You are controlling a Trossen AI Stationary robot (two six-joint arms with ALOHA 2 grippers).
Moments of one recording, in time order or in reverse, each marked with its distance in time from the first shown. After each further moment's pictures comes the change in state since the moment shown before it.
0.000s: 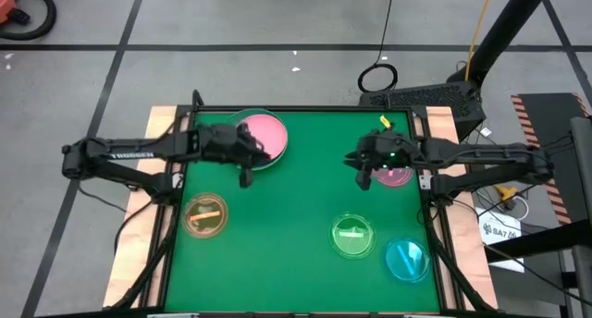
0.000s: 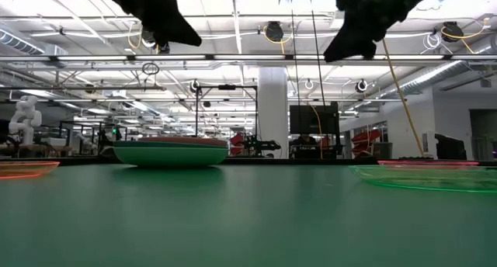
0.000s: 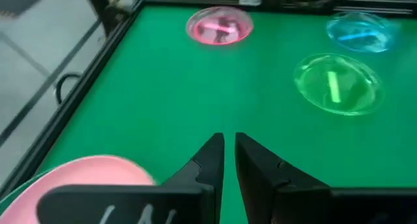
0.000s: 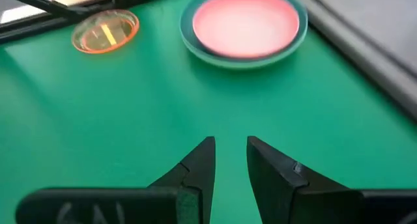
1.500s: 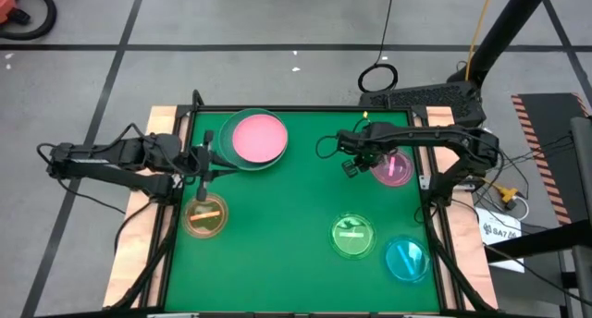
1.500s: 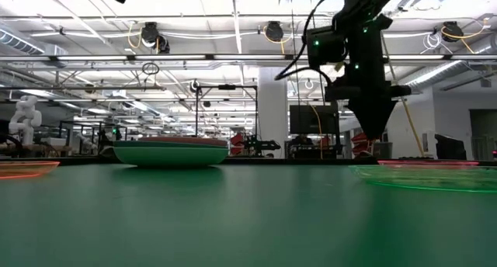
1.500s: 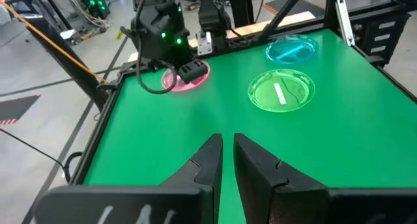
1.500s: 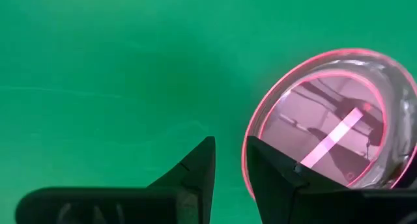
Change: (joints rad) left arm -0.206 -0.414 -0.060 -0.176 -0.061 0.189; right arm -0.201 0.563 0.253 -0.691 0.023 0.524
